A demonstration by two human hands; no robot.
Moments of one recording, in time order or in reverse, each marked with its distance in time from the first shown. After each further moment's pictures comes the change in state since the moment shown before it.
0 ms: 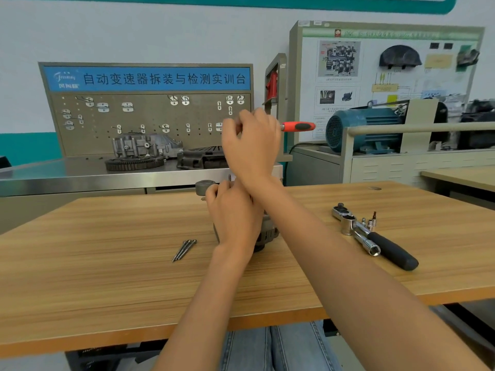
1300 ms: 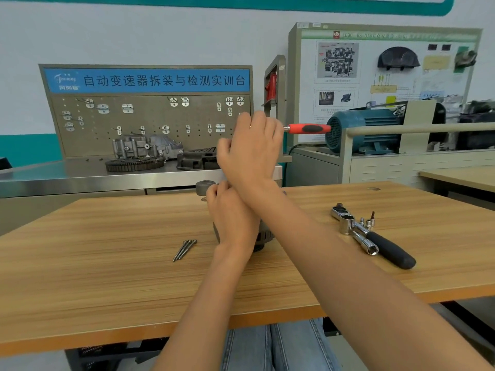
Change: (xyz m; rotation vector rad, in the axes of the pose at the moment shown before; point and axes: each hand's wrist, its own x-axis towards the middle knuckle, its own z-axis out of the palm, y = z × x) left_hand -0.004 0.003 -0.001 -0.155 0.143 0.012; right_hand -0.007 0.007 0.005 -0.474 -0.033 -0.109
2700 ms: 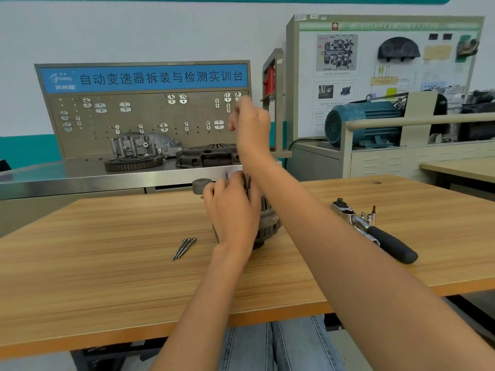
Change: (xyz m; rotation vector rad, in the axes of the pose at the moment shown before) left_hand 0.000 -0.003 0.008 0.090 -0.013 -0.025; right_hand 0.026 -0.001 -0.011 1.272 -0.208 0.464
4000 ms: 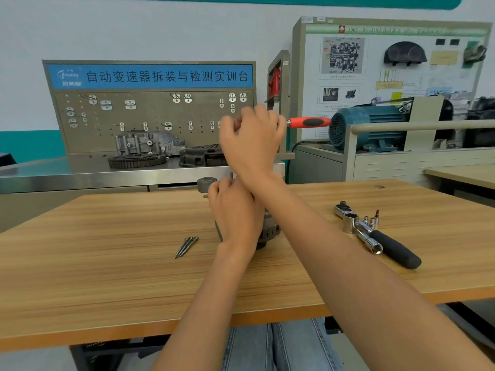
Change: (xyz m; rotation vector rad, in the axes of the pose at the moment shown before) left_hand 0.003 -0.003 0.000 0.048 -0.077 0.001; right_hand -0.014 0.011 0.004 -0.915 0.207 -0.407
